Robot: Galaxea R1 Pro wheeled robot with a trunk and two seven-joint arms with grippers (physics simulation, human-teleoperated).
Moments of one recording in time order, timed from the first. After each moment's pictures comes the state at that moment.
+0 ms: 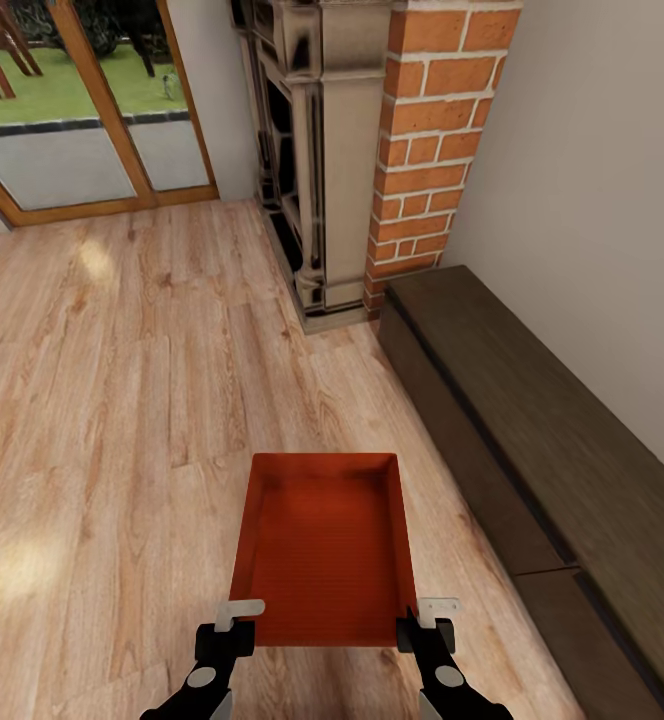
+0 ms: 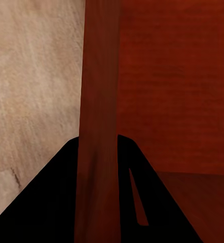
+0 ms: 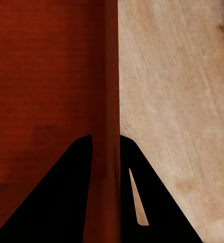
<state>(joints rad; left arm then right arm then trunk) -0.48 -0.10 -0.07 -0.29 0.02 -0.23 0.20 -0.50 0.13 0.10 -0.23 -0.01 -0.29 -0.21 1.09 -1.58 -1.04</state>
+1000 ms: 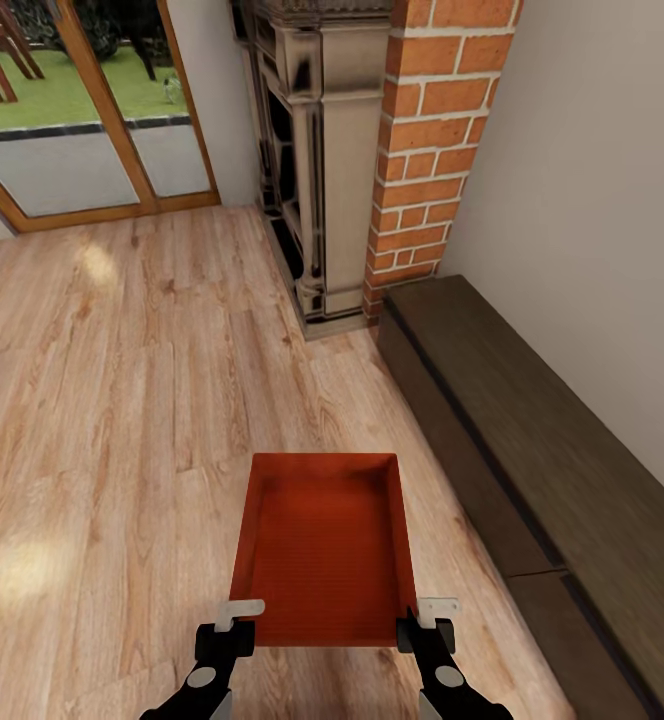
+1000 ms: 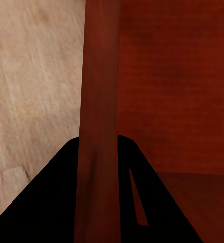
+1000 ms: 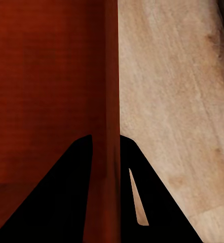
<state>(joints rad) -0.48 -0.10 -0.07 -0.29 0.02 -0.23 0.20 -0.50 0.13 0.10 -0.23 -0.01 -0.29 -0.21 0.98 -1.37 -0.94</state>
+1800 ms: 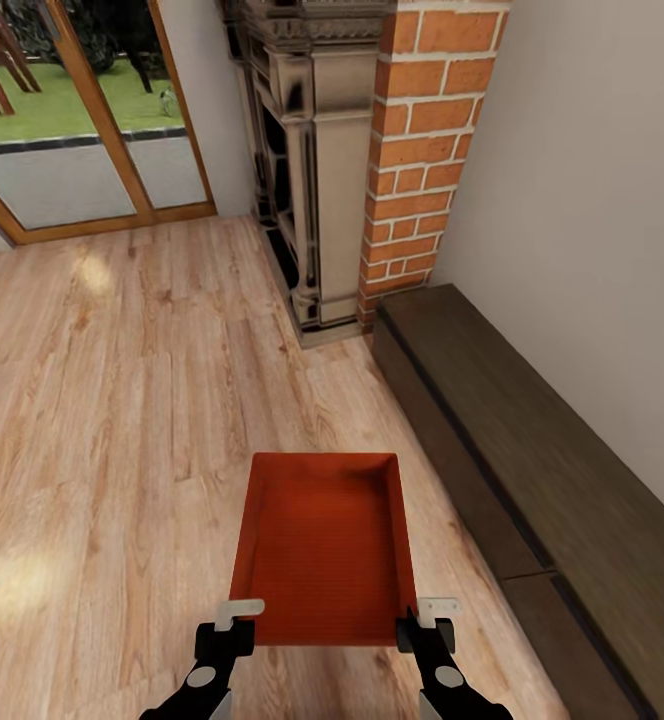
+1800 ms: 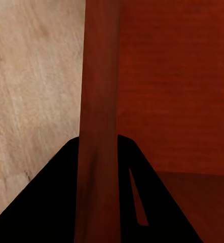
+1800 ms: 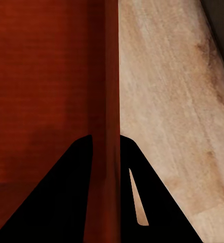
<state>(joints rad) -0.48 -0.10 -0.07 -0.29 0.02 -0.23 0.20 -0.50 0.13 0.10 -0.23 -0.01 -0.29 -0.21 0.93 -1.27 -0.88</state>
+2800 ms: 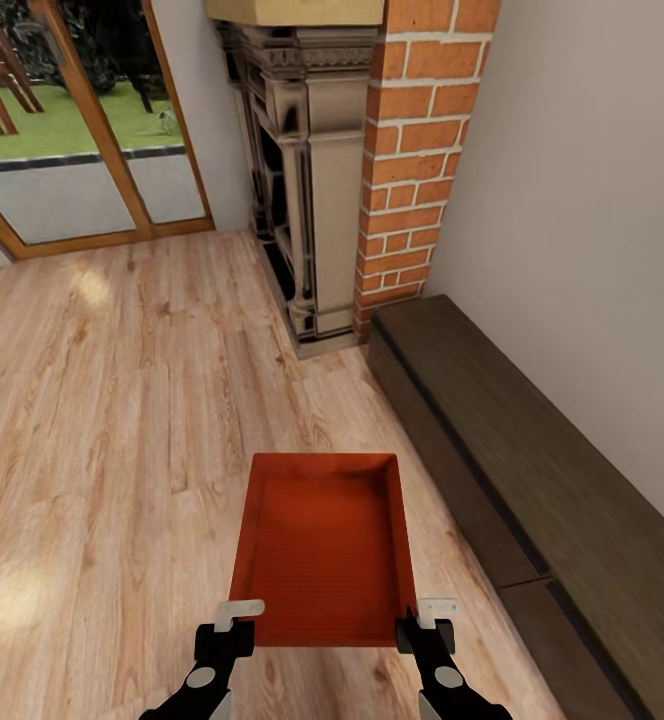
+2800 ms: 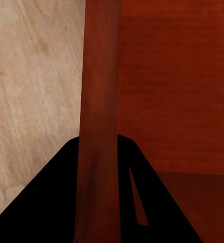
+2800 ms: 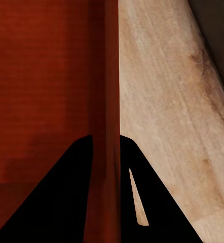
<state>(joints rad) -0.48 -0.10 -0.07 -0.29 0.02 -0.23 0.20 -0.50 0.13 0.10 -0.23 -0.01 -0.29 -0.21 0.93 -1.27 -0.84</state>
